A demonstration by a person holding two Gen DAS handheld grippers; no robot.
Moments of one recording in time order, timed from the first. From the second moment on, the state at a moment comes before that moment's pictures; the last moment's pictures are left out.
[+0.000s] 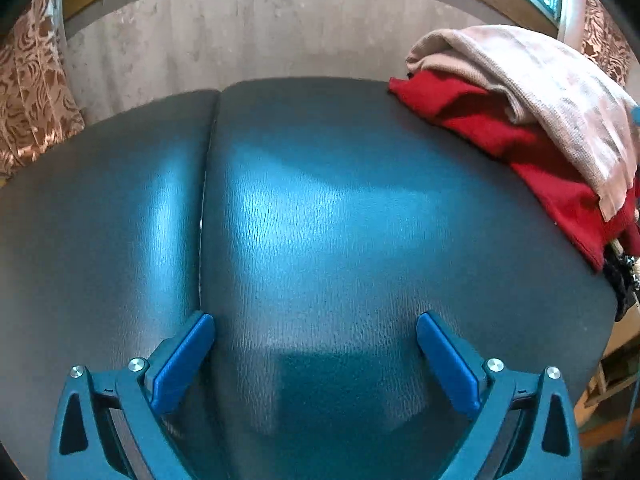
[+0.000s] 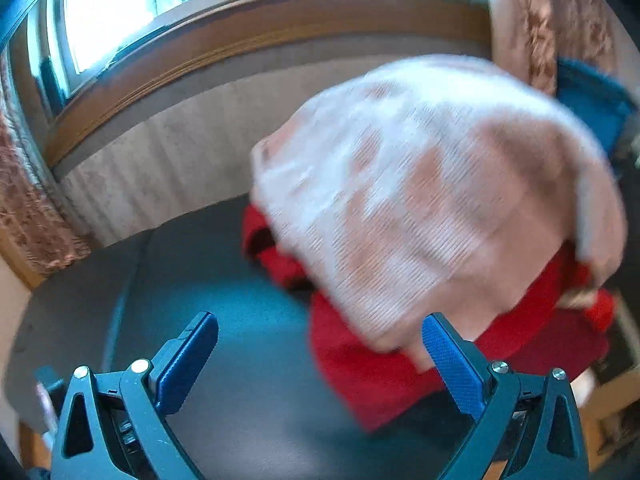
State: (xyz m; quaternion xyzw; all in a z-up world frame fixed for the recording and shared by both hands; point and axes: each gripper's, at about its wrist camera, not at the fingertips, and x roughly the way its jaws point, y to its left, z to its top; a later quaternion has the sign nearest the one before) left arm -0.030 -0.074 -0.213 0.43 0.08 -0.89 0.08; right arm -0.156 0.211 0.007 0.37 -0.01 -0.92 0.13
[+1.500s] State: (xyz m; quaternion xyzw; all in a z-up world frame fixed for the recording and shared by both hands) left arm -0.036 -0.077 -0.210 0.42 0.07 -0.90 0.08; right arm -0.184 0.235 -0.043 0.45 -0.07 -0.87 0.18
